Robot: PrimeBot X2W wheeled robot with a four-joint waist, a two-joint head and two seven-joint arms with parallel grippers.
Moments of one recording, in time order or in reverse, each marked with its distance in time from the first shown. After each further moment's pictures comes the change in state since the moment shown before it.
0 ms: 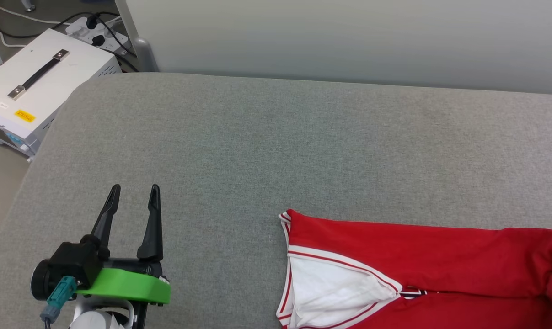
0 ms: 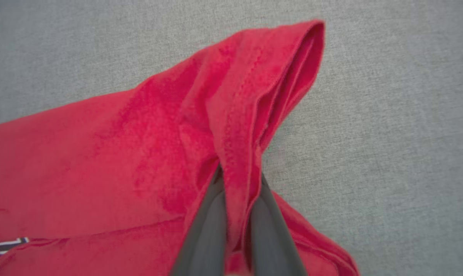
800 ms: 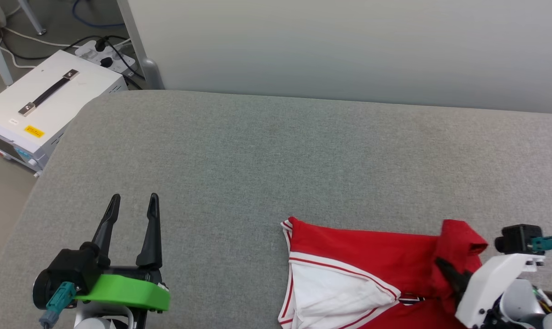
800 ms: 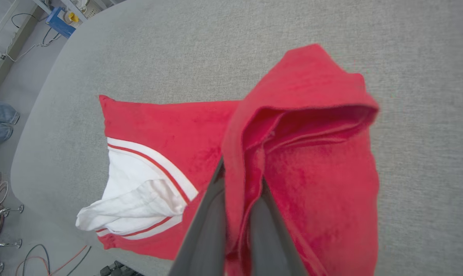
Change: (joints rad) left arm 0.021 -0.001 0.003 0.019 -0.025 0.000 0.000; right arm 0.068 0.195 0.212 -0.350 0.099 -0.001 0.167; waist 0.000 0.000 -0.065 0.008
